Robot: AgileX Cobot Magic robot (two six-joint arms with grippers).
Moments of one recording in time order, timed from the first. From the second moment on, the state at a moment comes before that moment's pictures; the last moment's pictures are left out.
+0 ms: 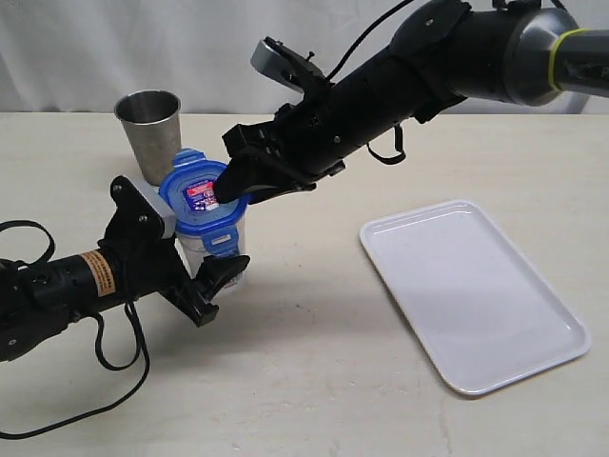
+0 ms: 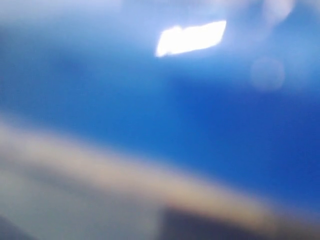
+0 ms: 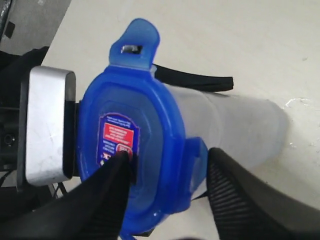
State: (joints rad) left arm -0.20 2.01 -0.56 0.55 -1.03 0.02; right arm 0.47 2.01 -1.55 0.90 0.97 -0.58
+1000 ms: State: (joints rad) left arm -0.20 2.01 -0.57 0.59 -1.06 0.02; right arm 0.44 1.84 -1.73 0.72 1.18 -0.87
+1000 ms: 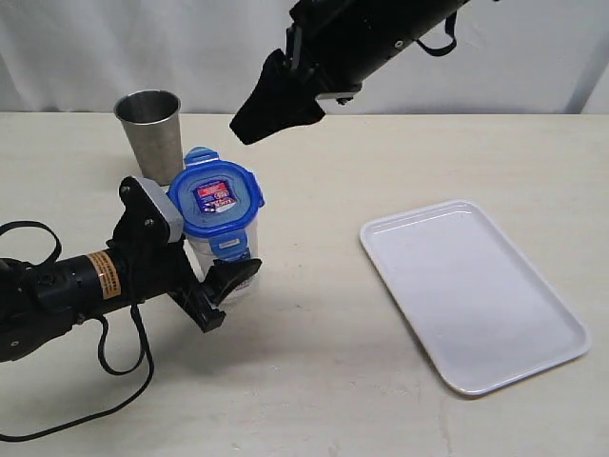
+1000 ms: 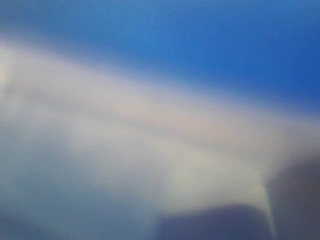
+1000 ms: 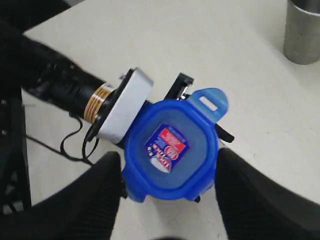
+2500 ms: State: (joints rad) left arm -0.20 2.01 -0.57 0.60 -1.03 -0.01; right arm 0.95 1.77 -1.21 -0.51 0.45 -0.59
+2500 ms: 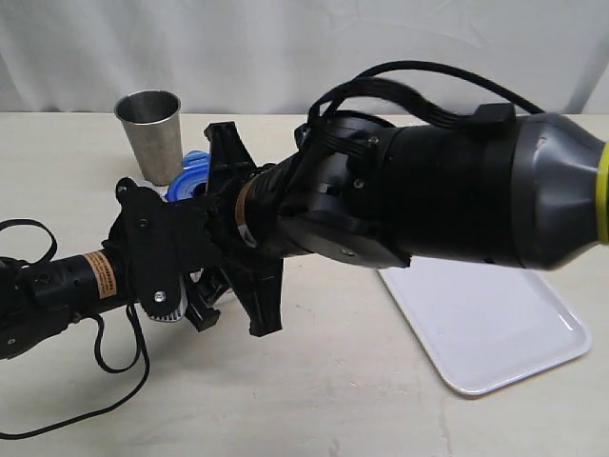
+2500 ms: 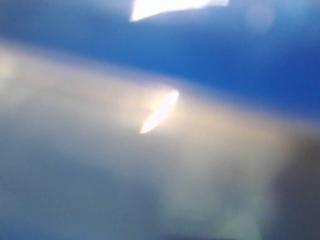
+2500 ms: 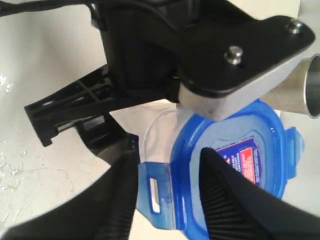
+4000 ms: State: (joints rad) left arm -0.20 2.01 -0.57 0.65 -1.08 -0.03; right arm 0.92 1.67 -1.19 -0.43 0.52 -0.53
